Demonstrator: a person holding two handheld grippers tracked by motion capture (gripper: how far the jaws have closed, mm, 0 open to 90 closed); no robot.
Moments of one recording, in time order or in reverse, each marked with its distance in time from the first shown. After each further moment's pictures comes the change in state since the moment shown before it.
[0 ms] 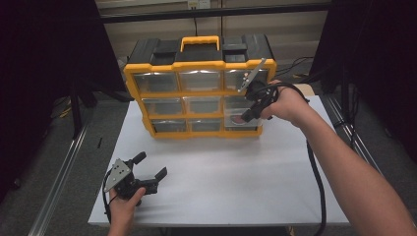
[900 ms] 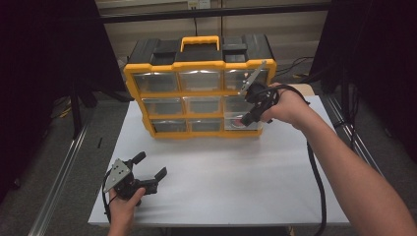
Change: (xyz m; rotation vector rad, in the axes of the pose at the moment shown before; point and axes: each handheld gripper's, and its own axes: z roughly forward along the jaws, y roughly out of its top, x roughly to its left) left arm 0.000 0.001 -0.001 -0.004 -0.005 -0.001; right arm 0.006 -0.003 0.000 -0.007 0.042 0.000
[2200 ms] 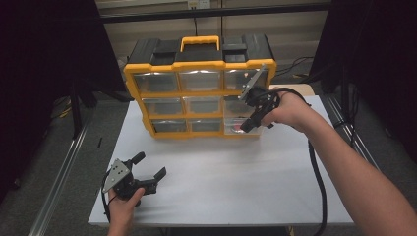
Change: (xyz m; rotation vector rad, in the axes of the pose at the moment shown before) left arm 0.000 0.000 -0.001 -0.002 0.014 0.002; right arm 0.008 -0.004 0.000 0.018 0.074 0.012
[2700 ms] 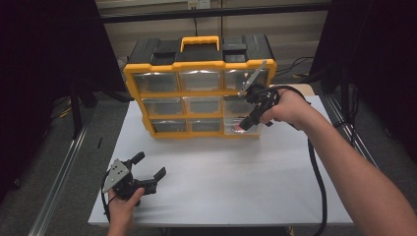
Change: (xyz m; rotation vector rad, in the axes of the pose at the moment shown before) left arm 0.000 0.000 -0.001 -0.002 -0.001 -0.005; right arm -0.002 0.004 -0.003 -0.010 0.012 0.032
